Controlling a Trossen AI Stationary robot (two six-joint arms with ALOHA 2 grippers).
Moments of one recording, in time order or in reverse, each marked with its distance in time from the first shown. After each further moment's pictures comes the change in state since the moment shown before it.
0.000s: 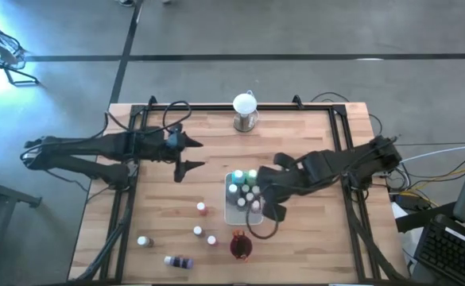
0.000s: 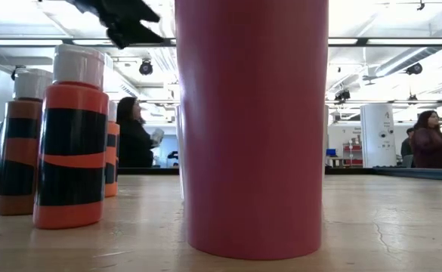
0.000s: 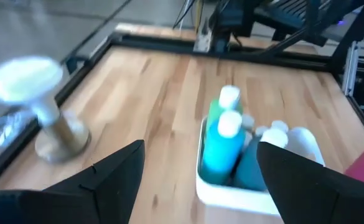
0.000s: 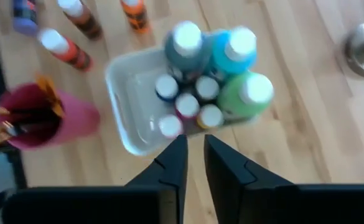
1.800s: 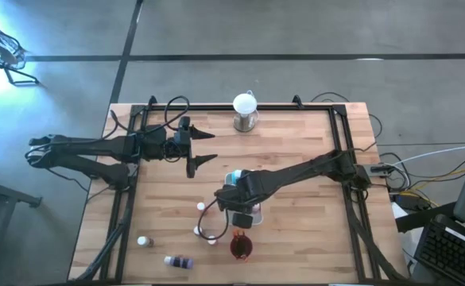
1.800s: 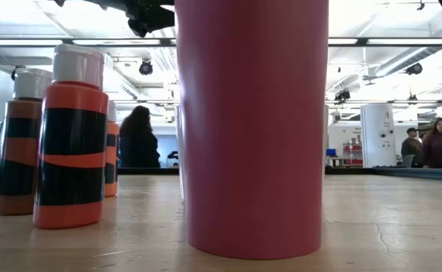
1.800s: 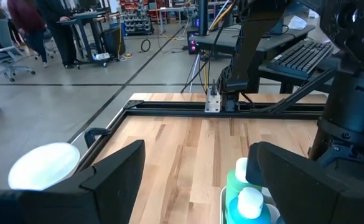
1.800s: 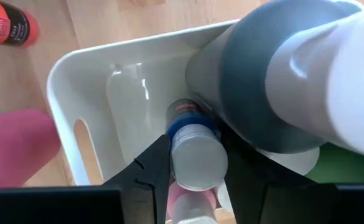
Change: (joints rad) left arm 0.000 0.090 -0.028 0.379 -0.048 0.132; right arm -0.094 0.428 0.075 0.126 -0.150 -0.136
